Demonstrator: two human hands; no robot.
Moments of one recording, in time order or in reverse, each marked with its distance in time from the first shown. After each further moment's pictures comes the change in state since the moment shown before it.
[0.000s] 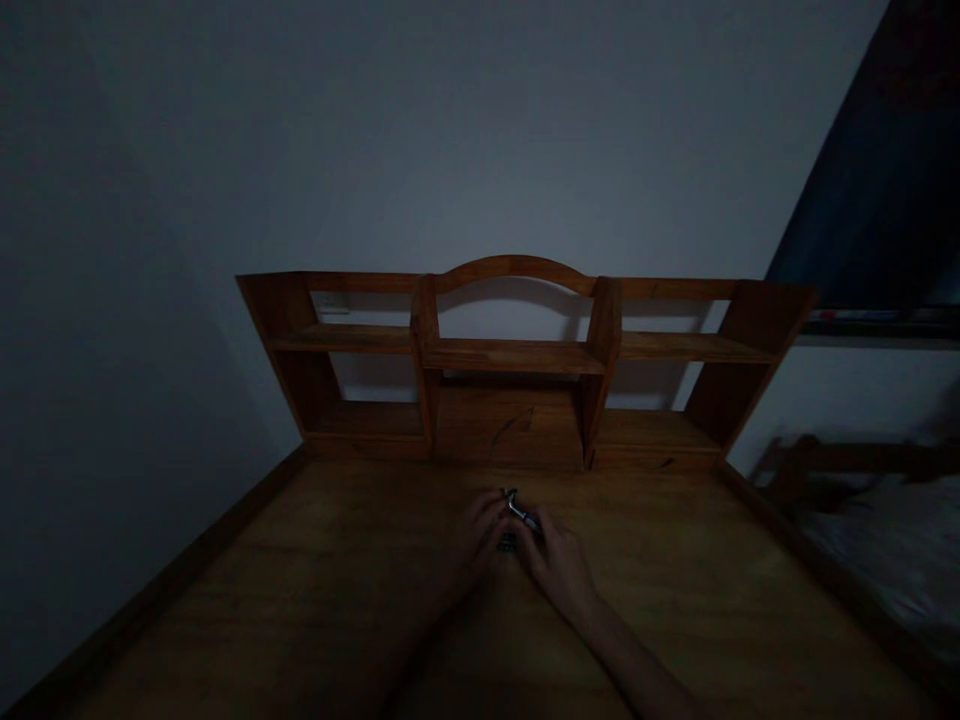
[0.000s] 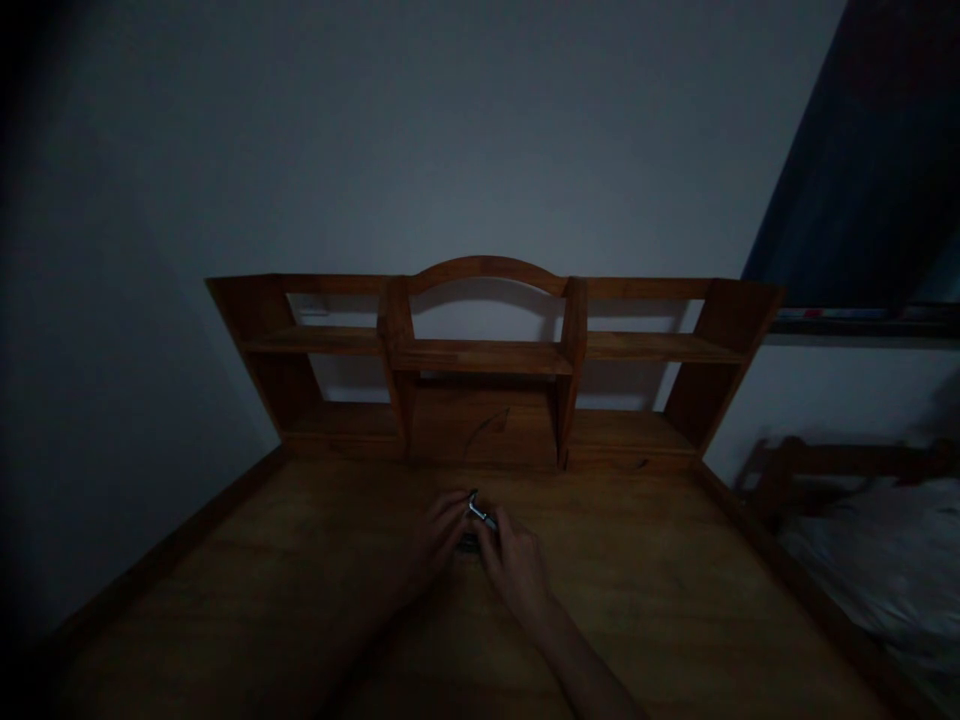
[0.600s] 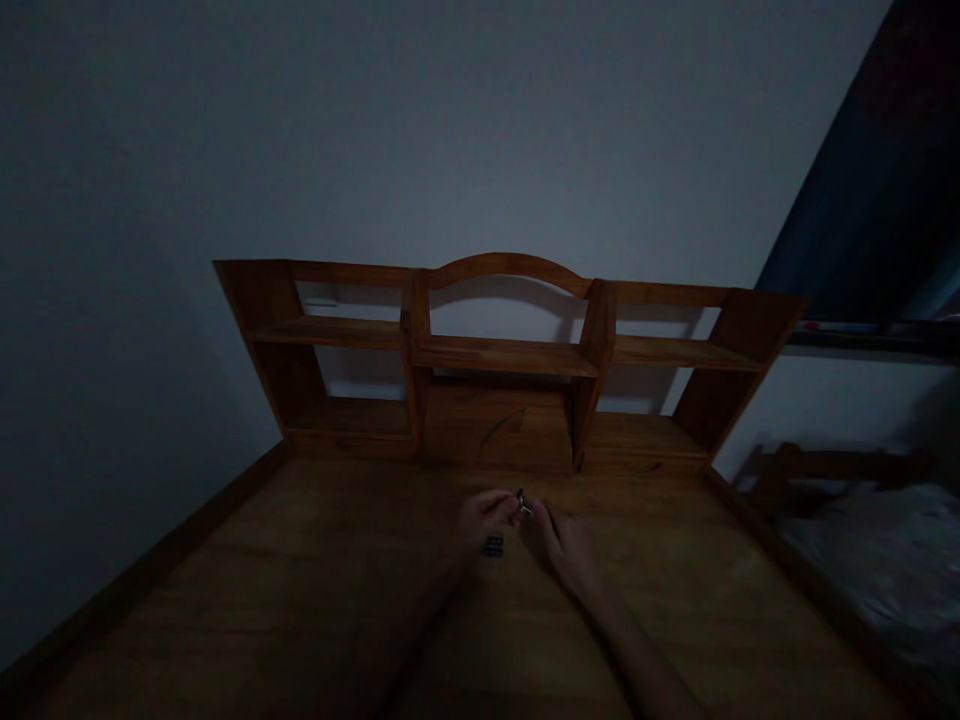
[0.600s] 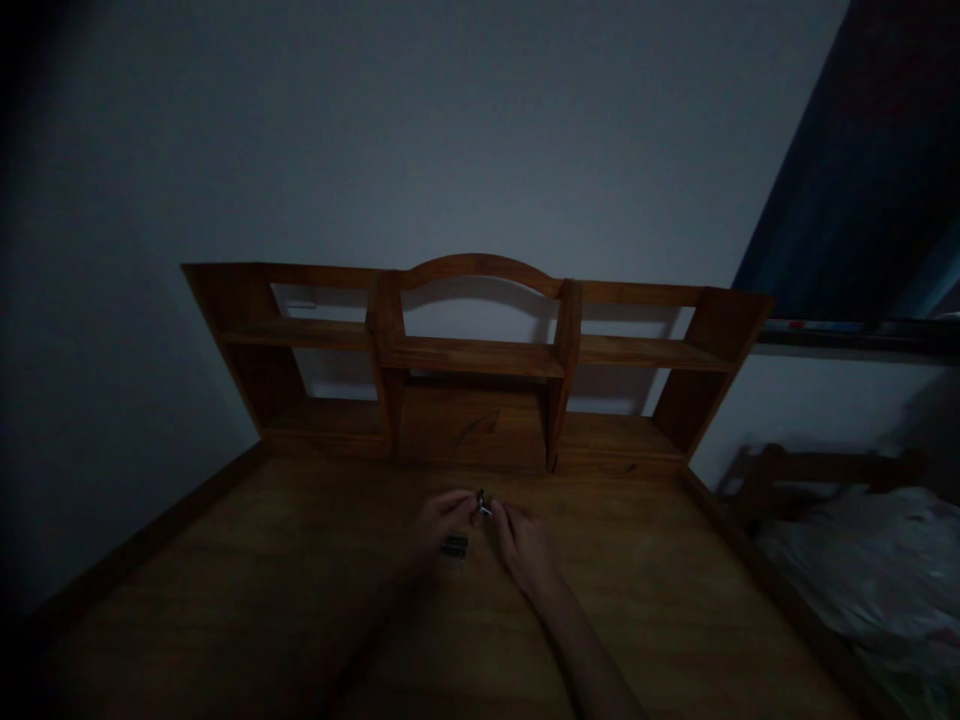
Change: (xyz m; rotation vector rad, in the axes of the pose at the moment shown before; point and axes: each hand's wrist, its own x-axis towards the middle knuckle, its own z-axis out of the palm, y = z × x) left_hand 0.048 0.004 0.032 -0.766 0.015 -0.395; right_hand 0.020 0.024 -0.032 -0.098 -0.056 0.004
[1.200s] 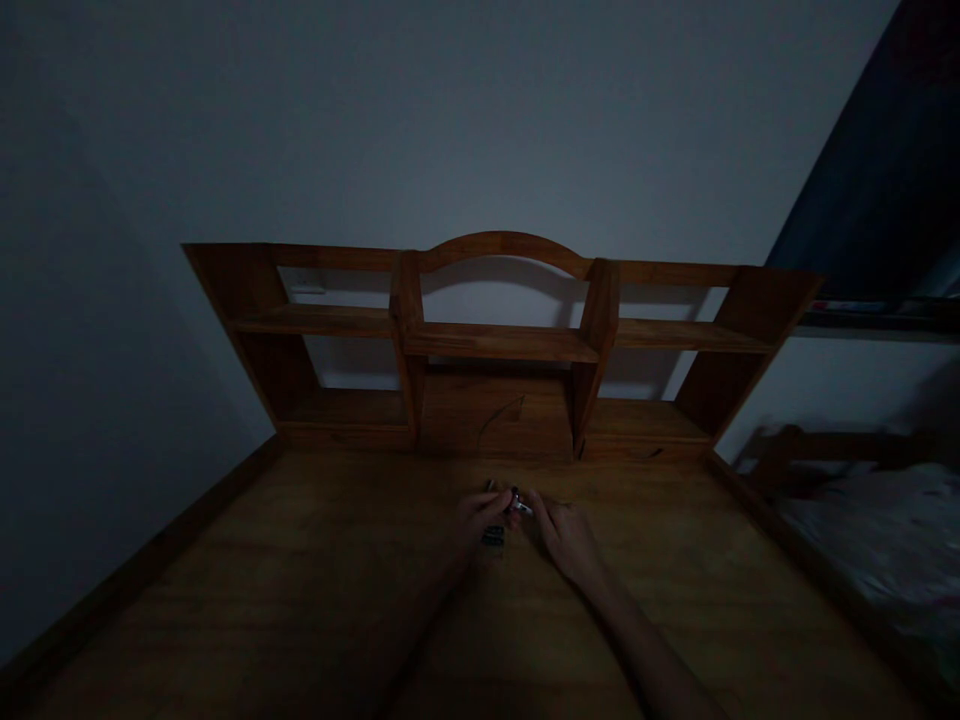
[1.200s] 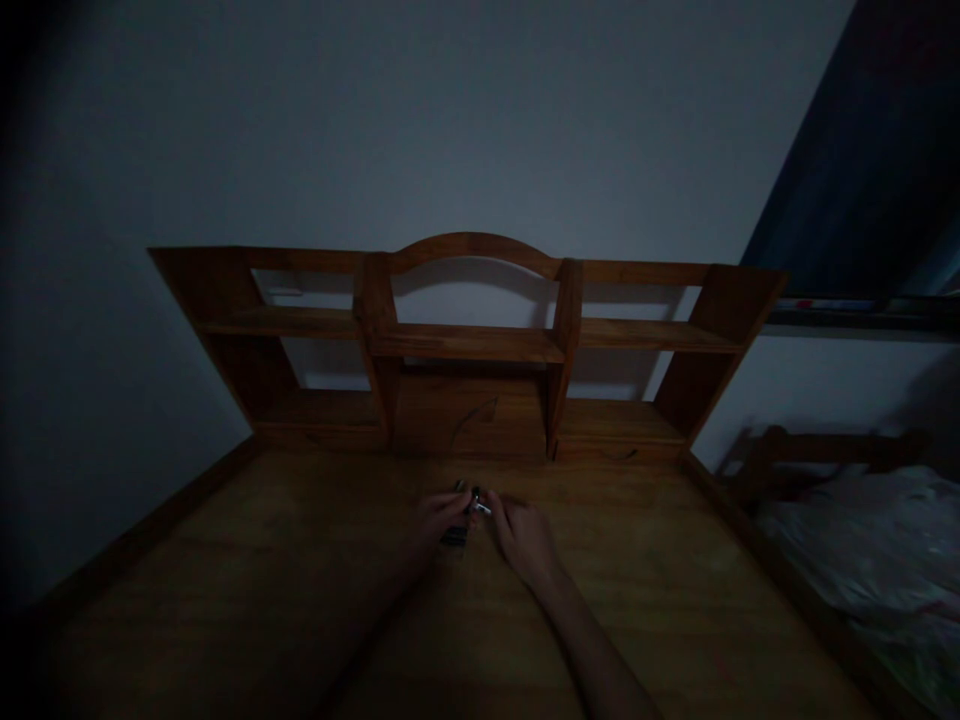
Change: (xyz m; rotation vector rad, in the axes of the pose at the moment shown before) left_hand -0.013 -0.002 -0.001 -0.102 0.071 -0.204; right_hand 0.001 0.008 0.010 0.030 -0.092 0.009
